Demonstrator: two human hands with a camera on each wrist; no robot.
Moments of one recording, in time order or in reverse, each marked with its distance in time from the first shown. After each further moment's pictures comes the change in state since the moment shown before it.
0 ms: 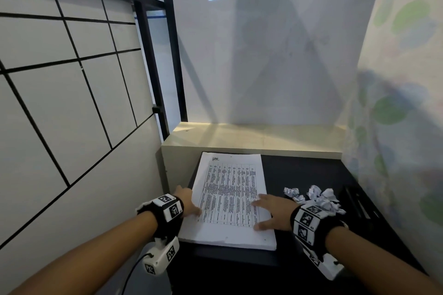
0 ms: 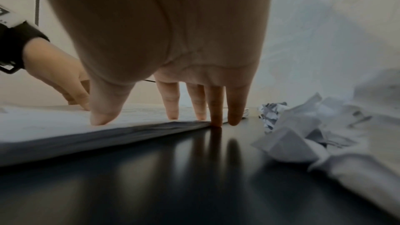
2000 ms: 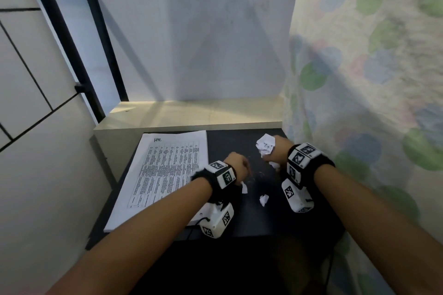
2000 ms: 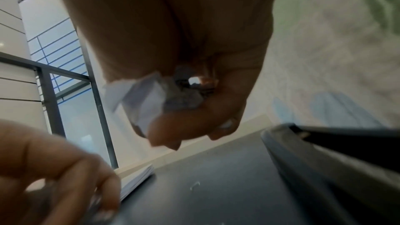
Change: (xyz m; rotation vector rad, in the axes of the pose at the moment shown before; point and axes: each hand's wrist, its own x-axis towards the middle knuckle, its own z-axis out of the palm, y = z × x) left_hand -0.044 0.249 0.058 -0.215 -0.135 0.473; right_hand -0.042 0.132 -0.050 0.331 0.347 0.467
